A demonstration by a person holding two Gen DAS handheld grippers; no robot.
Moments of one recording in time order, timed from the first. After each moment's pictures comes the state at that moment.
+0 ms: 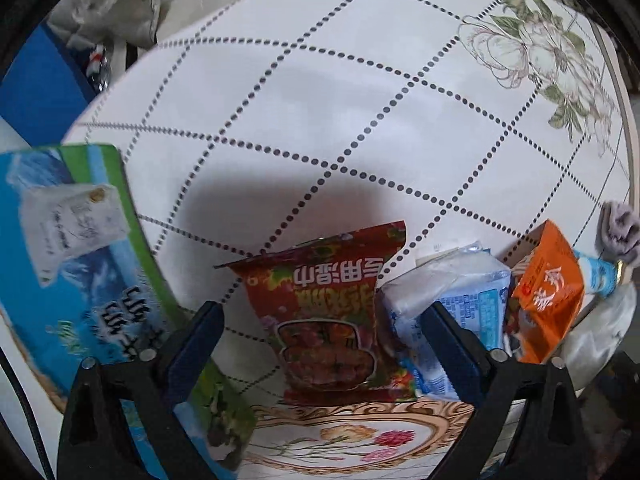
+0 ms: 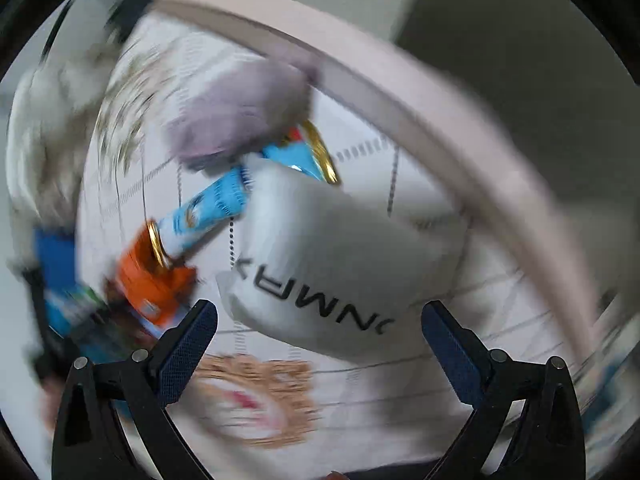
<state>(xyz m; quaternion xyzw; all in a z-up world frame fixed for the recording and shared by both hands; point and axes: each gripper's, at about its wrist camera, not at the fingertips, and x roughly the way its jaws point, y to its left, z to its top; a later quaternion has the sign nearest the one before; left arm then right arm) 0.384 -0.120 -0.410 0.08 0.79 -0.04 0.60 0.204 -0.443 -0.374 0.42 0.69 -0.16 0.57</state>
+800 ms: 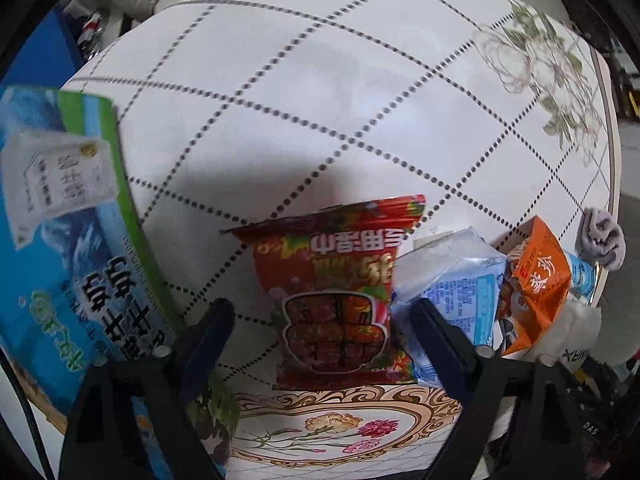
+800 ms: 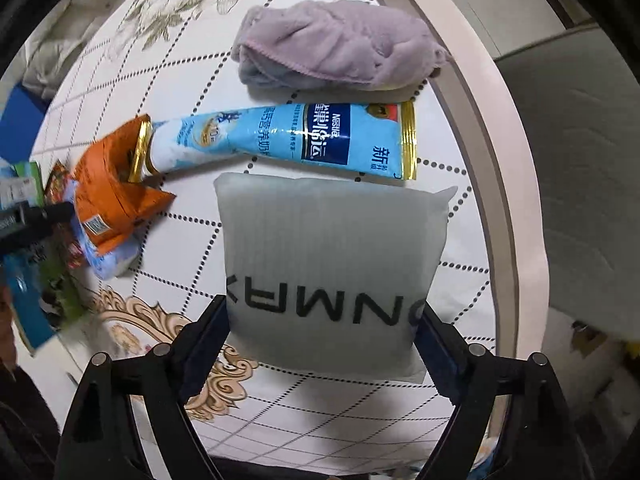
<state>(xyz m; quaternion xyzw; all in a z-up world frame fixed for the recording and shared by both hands) 0.371 -0.081 -0.412 0.02 0.80 -0.04 0.59 0.261 -0.383 -0.378 0.16 0.77 -0.06 0.61</state>
